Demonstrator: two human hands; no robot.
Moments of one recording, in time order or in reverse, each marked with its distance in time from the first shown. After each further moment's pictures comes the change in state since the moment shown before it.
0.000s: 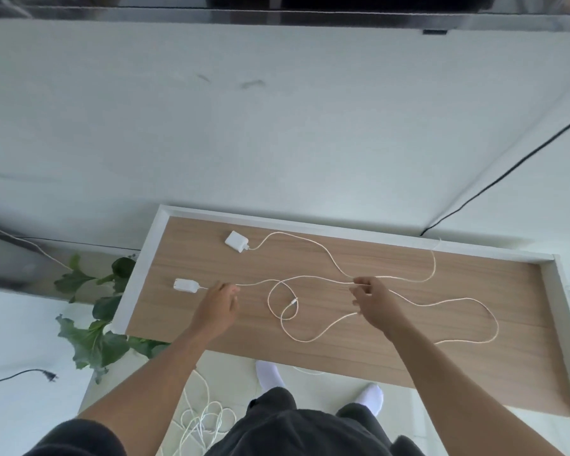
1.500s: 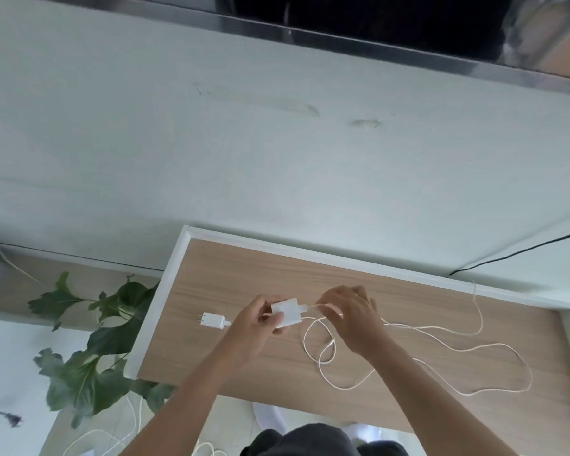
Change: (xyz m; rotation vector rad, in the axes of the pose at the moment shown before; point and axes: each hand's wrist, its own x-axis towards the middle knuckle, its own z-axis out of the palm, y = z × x) left_hand 0.023 -0.020 -0.082 -1.102 -0.253 -0.034; right_hand -0.021 -0.156 0.147 -0.755 0.024 -0.479
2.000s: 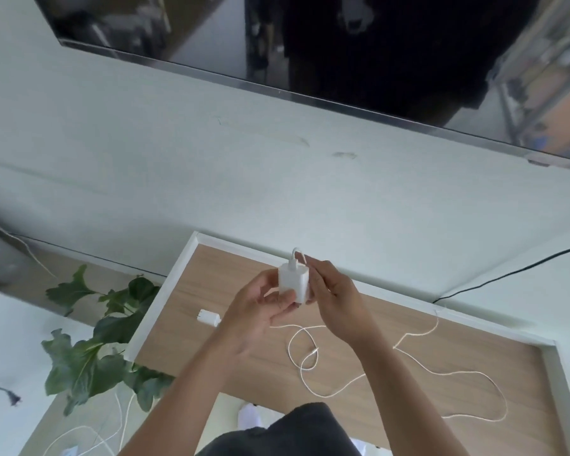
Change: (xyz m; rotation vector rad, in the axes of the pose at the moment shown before) left_hand -0.075 0.101 0.053 -0.416 -0.023 0.224; right_hand -0.057 -0.077 -0.115 0.807 0.058 -0.157
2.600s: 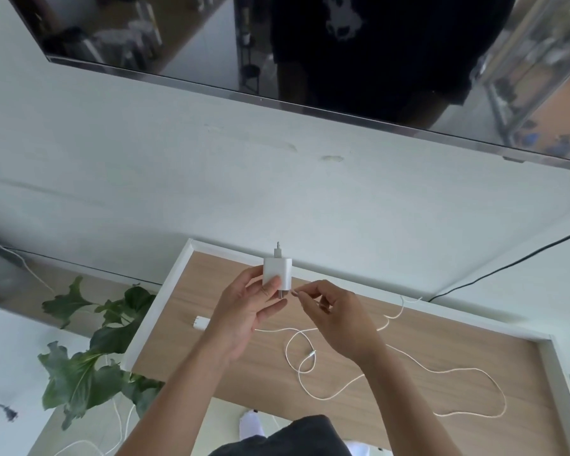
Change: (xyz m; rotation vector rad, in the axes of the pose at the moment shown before) left_hand 0.005 0.018 0.000 -0.135 0.148 0.032; right_hand -0.015 -0.003 -0.013 -0.196 0.030 -0.026
